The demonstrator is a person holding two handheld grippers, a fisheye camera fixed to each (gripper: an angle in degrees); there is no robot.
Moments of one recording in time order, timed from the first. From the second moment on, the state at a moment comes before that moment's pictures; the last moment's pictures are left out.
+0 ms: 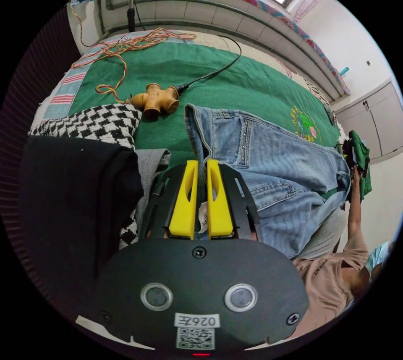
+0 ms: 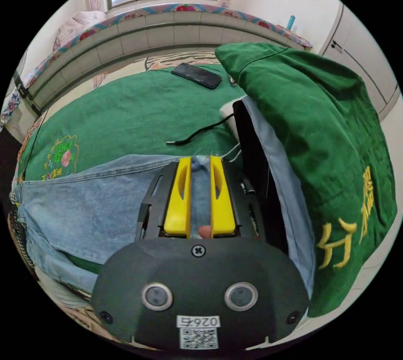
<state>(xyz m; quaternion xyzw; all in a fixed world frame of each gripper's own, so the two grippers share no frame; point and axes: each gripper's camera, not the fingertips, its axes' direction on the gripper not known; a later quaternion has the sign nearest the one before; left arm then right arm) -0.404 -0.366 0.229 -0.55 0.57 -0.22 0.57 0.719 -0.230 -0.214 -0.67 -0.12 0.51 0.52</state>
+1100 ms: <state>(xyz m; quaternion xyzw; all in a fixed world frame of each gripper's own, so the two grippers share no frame) -0.272 -0.332 0.128 -0.50 0.53 -0.16 0.66 0.605 -0.217 -0.104 -0.69 -0.17 0.32 0.62</state>
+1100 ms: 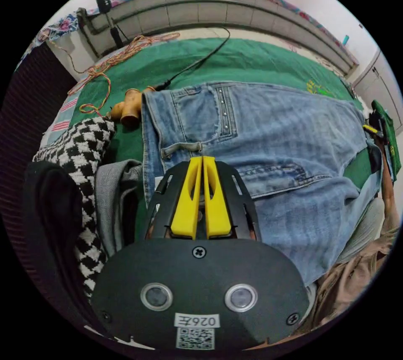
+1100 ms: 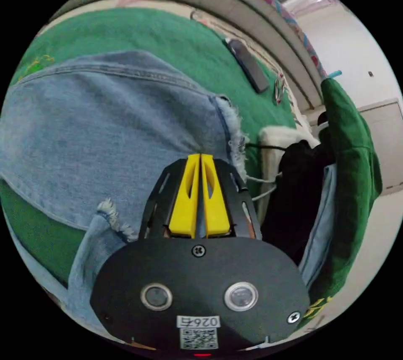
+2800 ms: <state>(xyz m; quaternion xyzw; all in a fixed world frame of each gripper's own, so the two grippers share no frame) -0.014 -0.579 -0.073 -0.27 0.77 -0.08 0.57 0.682 -0.268 -0.205 -0.52 -0.12 0.39 0.75</state>
